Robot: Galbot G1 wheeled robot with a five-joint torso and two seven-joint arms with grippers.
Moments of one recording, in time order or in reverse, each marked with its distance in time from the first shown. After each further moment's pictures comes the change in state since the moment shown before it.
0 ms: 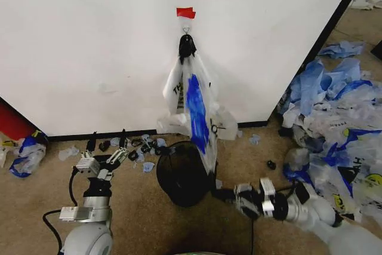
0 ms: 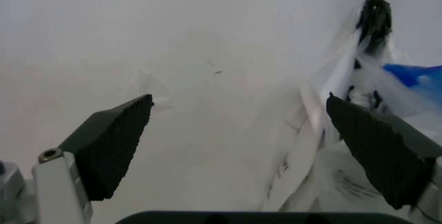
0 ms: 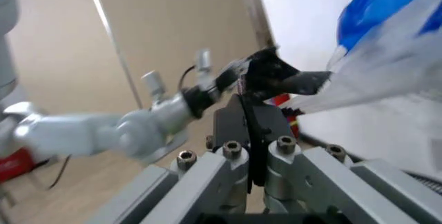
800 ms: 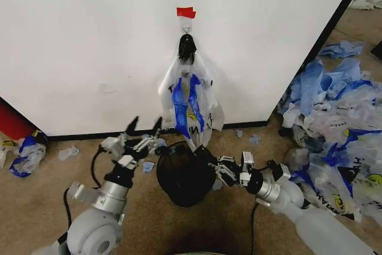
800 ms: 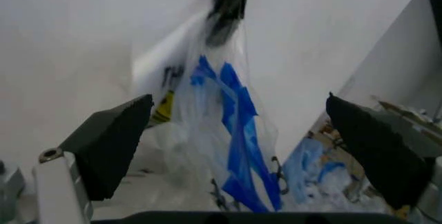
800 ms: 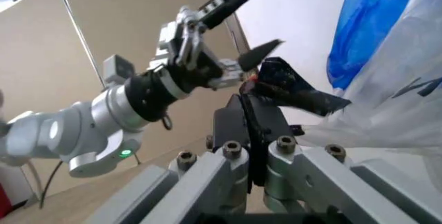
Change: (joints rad) left arm -0.287 0.315 0.331 -0.151 -0.536 0.102 0.103; right arm 0.102 0.155 -0.091 -0.068 -0.025 -0.019 0.084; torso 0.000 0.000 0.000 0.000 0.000
